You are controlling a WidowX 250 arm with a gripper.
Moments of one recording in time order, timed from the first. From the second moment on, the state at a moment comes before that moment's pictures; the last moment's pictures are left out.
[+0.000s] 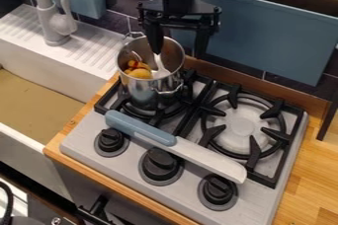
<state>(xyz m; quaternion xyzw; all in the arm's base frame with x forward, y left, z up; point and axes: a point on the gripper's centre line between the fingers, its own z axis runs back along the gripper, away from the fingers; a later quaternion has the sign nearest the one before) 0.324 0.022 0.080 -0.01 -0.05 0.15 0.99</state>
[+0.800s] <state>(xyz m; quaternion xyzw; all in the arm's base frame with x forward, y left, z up) 0.309 0.057 0.071 -0.04 -0.05 0.15 0.99</state>
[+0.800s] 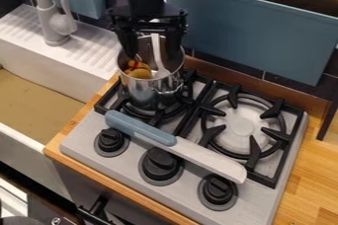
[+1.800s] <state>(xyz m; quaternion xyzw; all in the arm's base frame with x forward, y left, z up) 0.311 0.065 0.066 0.02 -0.07 0.17 0.98</state>
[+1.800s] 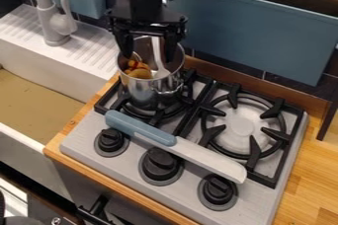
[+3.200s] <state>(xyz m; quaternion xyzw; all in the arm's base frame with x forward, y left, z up) 0.305 0.068 0.033 0.05 -0.08 0.16 0.98</state>
